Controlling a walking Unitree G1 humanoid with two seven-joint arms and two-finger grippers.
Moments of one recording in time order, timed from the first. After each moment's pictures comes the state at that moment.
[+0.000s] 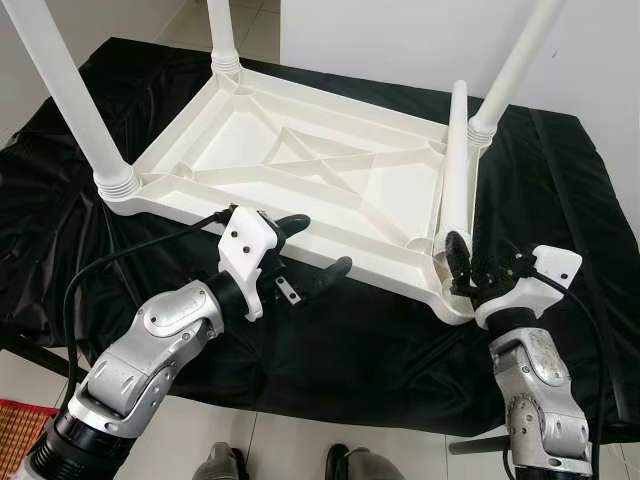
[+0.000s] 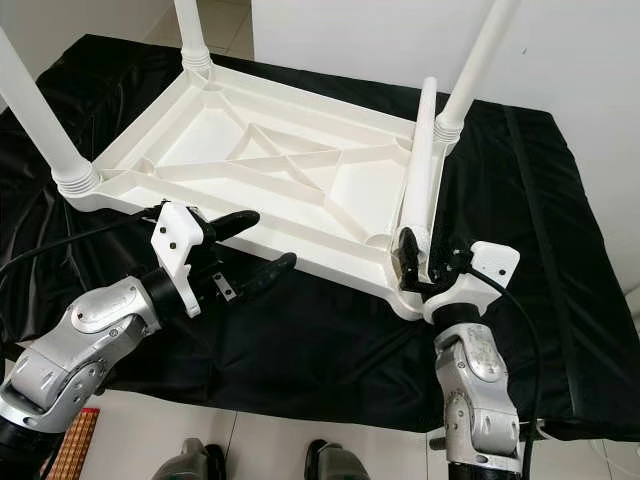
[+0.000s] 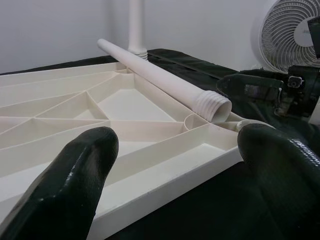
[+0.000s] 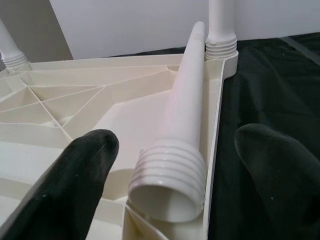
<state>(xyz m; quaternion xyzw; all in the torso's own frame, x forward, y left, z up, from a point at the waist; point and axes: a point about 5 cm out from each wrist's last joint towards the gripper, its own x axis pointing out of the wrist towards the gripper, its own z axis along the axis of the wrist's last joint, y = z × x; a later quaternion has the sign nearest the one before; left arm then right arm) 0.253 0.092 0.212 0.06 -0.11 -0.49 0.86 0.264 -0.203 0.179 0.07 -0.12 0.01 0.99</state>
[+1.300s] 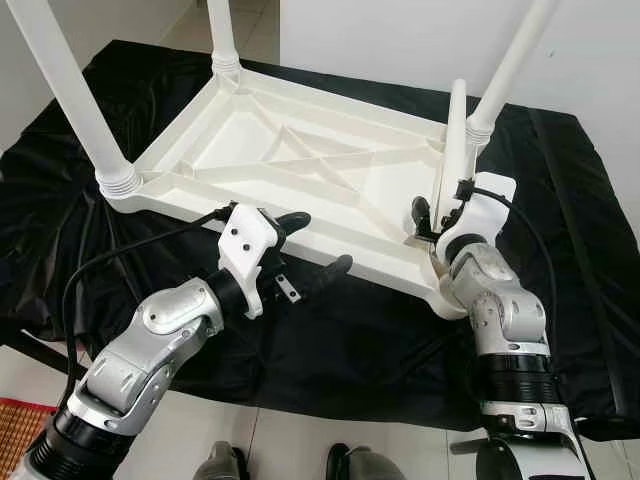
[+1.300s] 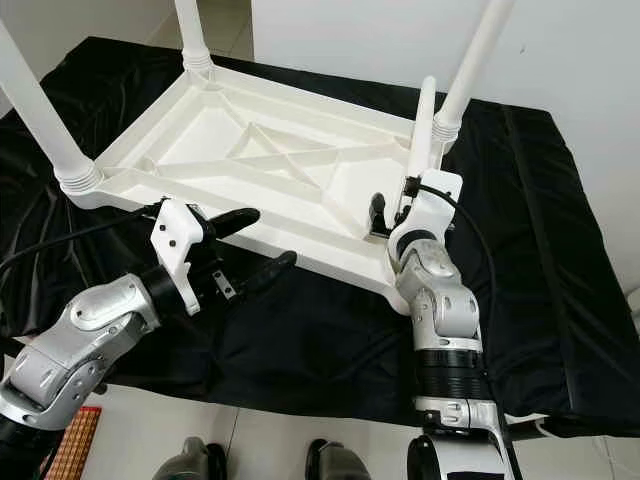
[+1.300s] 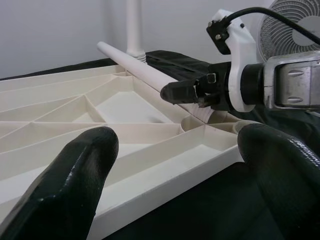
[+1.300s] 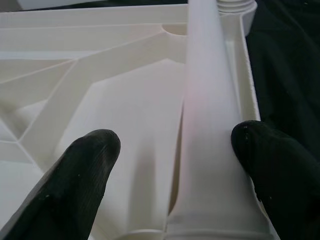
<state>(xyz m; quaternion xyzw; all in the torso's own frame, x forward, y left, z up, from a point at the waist) 0.254 0.092 0.214 0.06 -0.11 -0.49 0.86 0.345 -0.175 0.199 0.08 0.02 -0.08 0.99</state>
